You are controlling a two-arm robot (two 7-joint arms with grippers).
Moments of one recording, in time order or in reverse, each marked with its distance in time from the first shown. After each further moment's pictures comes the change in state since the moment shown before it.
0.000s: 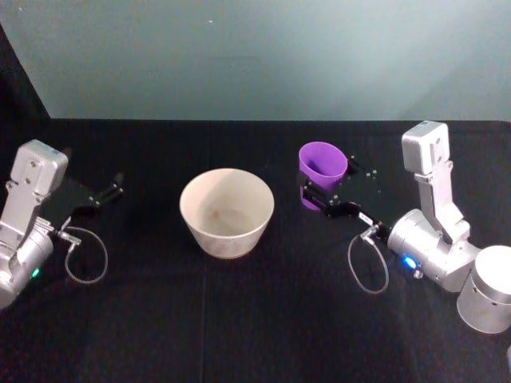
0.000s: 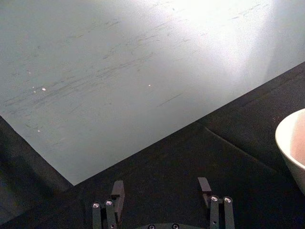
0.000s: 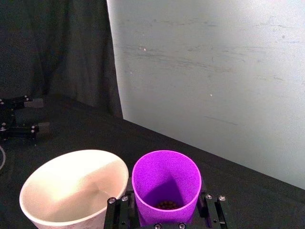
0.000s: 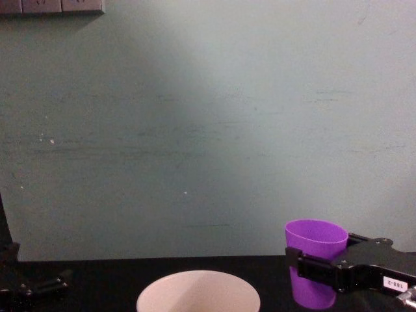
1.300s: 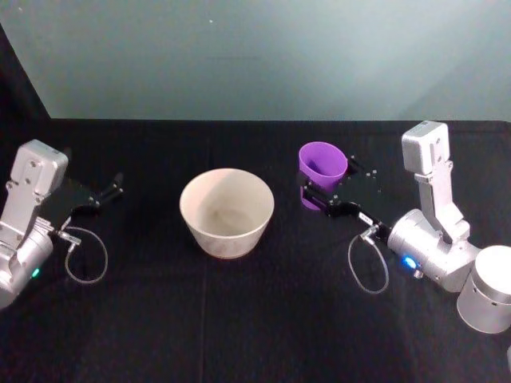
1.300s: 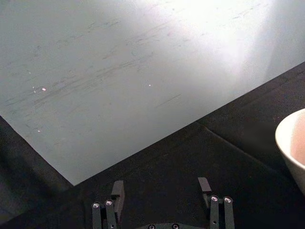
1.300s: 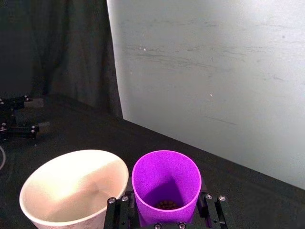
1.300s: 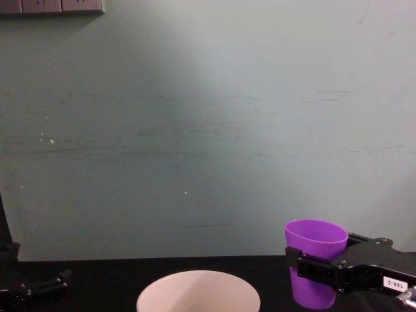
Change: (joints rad) left arm 0.000 0.000 0.000 0.000 0.000 0.000 0.000; right arm 0.000 0.000 0.000 0.000 0.000 0.000 0.000
